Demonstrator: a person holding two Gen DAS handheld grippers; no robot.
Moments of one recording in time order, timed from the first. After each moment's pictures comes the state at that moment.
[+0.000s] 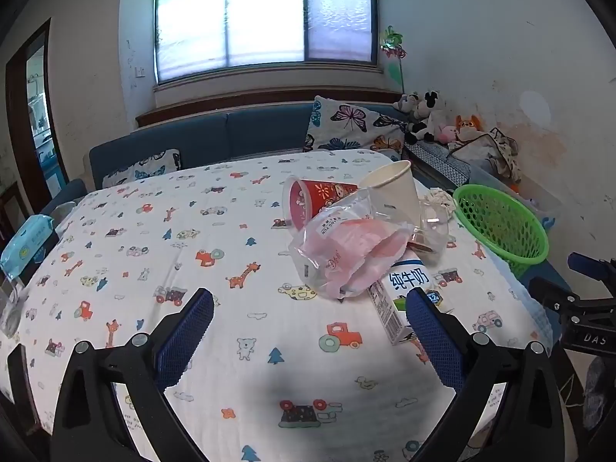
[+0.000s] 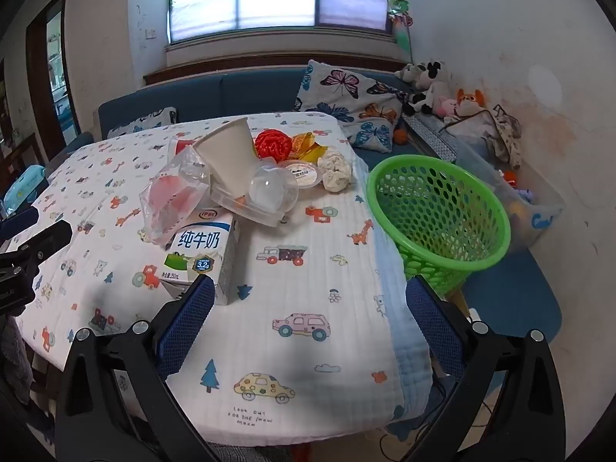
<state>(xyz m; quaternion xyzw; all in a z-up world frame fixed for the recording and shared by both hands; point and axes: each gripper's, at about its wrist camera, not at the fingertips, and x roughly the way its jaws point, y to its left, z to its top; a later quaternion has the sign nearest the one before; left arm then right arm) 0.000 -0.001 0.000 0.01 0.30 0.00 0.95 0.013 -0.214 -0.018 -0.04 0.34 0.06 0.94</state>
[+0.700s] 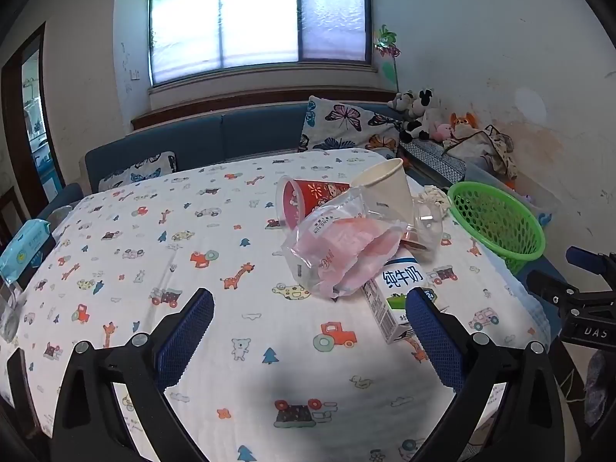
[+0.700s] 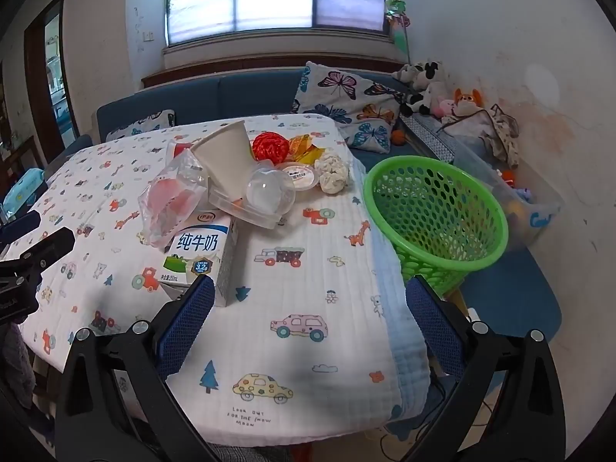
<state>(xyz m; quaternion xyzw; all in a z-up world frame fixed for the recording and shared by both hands) -0.003 -0.011 0.002 0.01 0.30 0.00 0.95 0.012 -0.216 -0.018 -0.04 0.34 0.06 0.94</state>
